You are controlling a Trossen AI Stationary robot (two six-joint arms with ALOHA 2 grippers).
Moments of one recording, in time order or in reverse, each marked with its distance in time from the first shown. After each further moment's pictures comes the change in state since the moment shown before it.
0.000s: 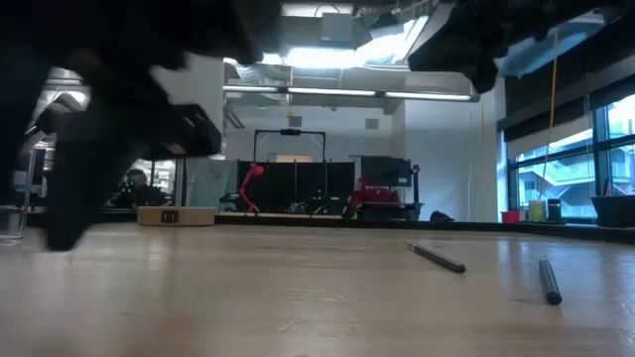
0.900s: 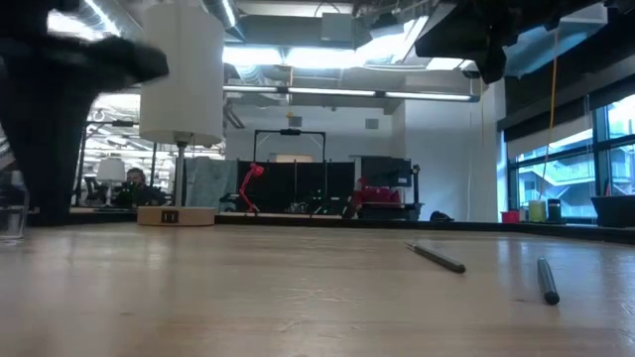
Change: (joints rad) left arm -0.221 -0.010 -0.004 -0.181 -0.531 -0.035; right arm 0.054 -0.041 -0.001 0.006 0.076 -0.002
